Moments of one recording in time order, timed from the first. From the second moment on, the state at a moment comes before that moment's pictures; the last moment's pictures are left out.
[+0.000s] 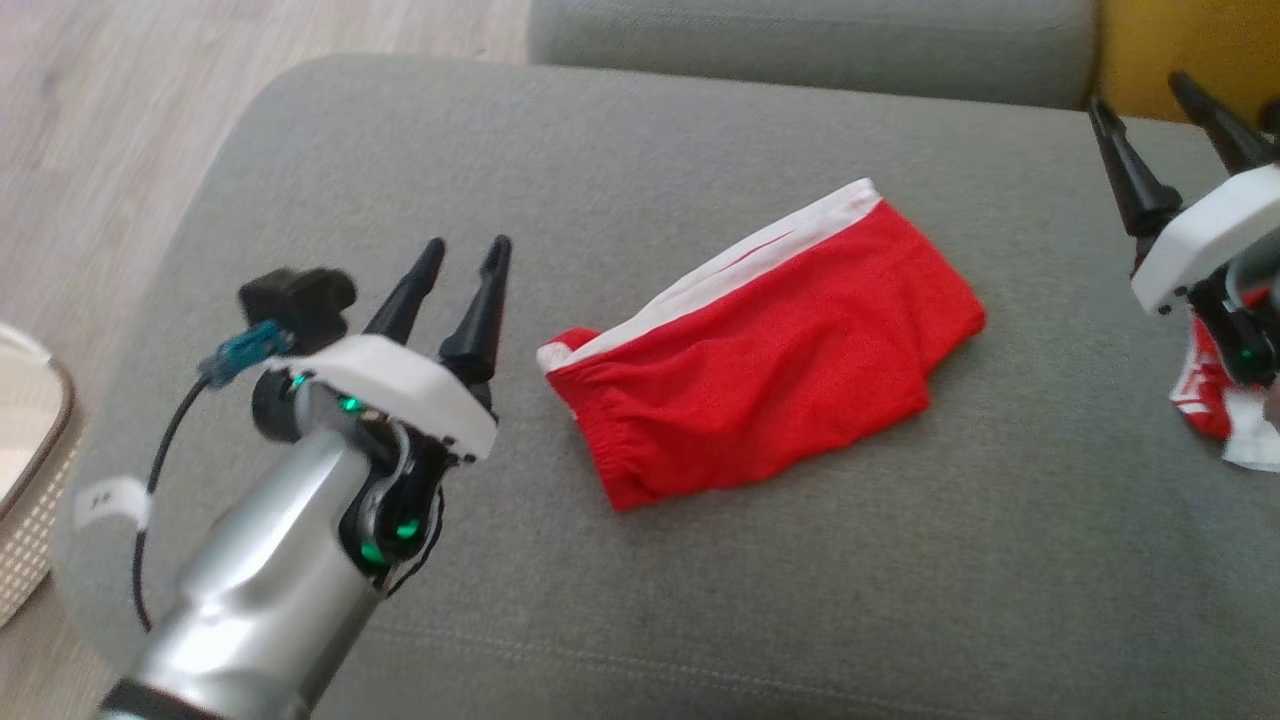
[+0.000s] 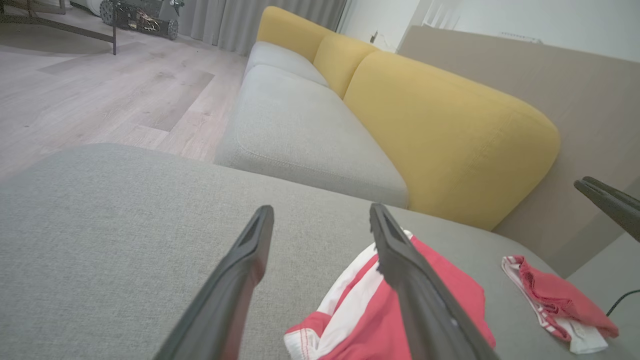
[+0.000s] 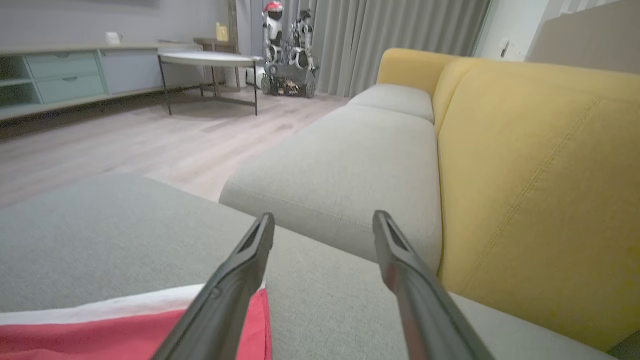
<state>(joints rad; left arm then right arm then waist) -0.59 0.29 -0.79 0.43 -0.97 0.09 -0.25 -0.96 -0.59 1.02 0.92 0.92 0.13 -0.25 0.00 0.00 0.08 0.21</state>
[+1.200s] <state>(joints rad) -0.14 0.05 -0.26 0.23 -0.51 -0.05 -0.25 -0.21 -0.18 0.09 0.36 0.52 0.13 -0.03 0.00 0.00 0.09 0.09</state>
